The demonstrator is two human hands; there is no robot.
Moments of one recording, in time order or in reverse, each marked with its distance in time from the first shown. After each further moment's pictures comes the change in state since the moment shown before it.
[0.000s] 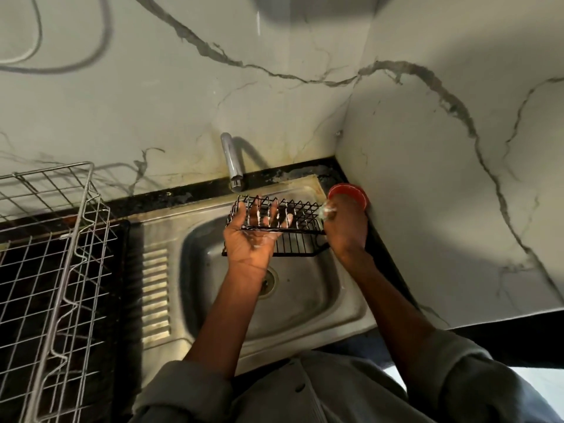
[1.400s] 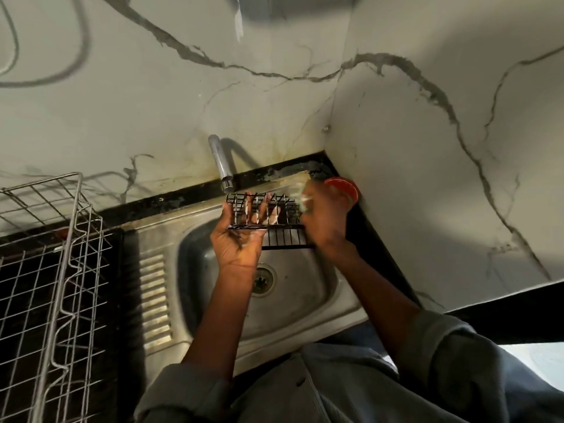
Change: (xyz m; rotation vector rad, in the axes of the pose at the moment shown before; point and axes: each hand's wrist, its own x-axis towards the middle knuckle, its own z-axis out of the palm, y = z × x) left_hand 0.003 0.010 -0.009 -0.030 -0.083 0.009; right_hand -0.005 -0.020 0.006 -0.034 0.039 -0.220
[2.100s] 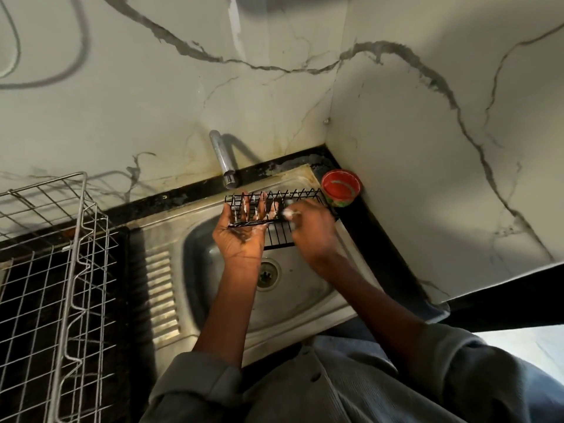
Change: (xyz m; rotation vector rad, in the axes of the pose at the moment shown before) left_hand 0.003 -0.002 -0.003 -0.071 0.118 0.046; right_hand -0.043 -0.017 0.015 0.105 -0.104 -0.075
